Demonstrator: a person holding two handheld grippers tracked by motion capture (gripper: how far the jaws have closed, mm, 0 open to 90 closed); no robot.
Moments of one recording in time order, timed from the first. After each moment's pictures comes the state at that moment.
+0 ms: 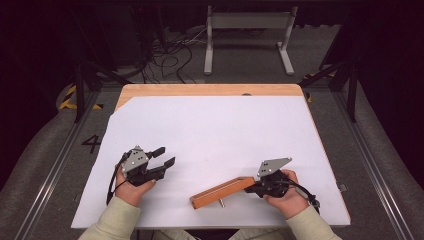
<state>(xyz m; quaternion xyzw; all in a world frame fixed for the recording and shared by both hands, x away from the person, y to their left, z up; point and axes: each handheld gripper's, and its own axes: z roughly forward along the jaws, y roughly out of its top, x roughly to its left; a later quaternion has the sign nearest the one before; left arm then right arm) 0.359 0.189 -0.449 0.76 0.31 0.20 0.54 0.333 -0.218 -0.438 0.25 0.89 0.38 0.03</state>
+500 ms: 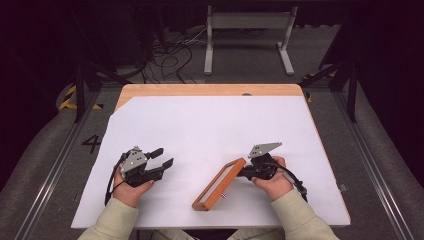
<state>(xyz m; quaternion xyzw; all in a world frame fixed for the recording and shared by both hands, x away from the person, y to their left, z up) 0.359 0.193 -0.450 0.77 0.31 0.20 0.52 0.377 -0.199 -0.440 0.29 0.86 0.41 0.03</state>
